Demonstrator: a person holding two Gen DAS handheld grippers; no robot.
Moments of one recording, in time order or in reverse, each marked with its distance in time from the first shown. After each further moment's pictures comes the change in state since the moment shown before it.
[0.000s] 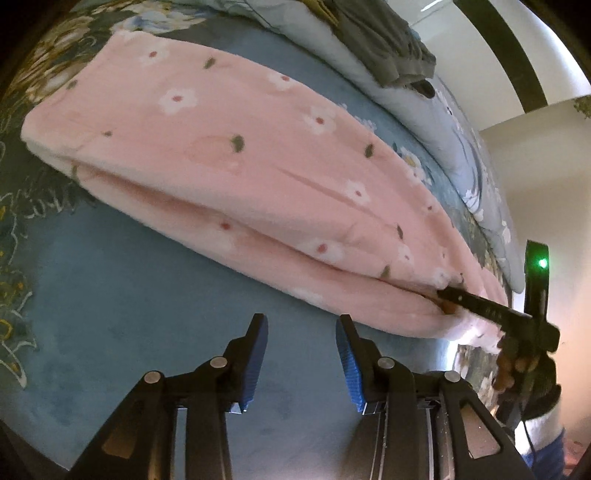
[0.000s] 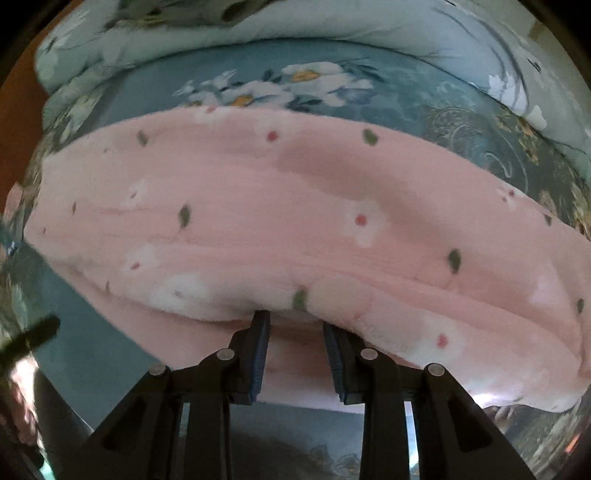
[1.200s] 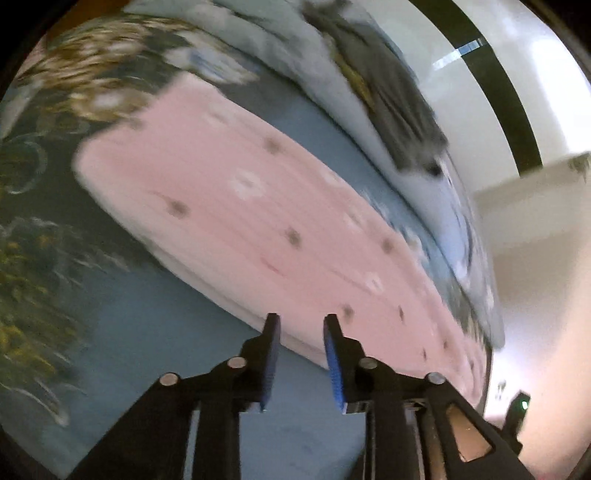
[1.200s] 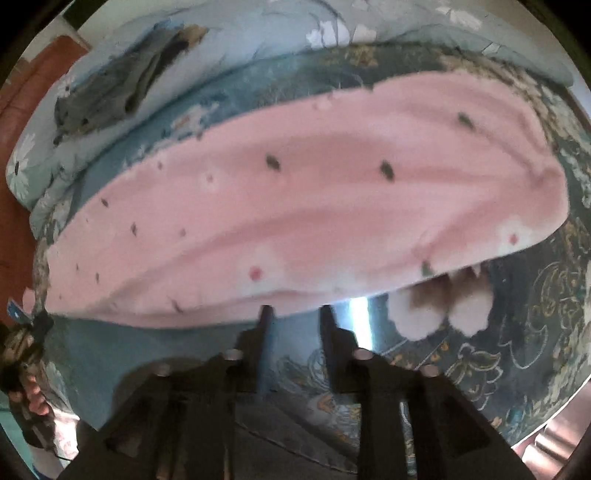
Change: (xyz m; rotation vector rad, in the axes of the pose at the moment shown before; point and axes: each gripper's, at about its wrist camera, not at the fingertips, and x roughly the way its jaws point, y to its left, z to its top) left arm -0.032 0.025 0.032 -0.055 -0.148 -0.051; right arm -0.041 -0.094 -0.124 0.368 -0.152 0.048
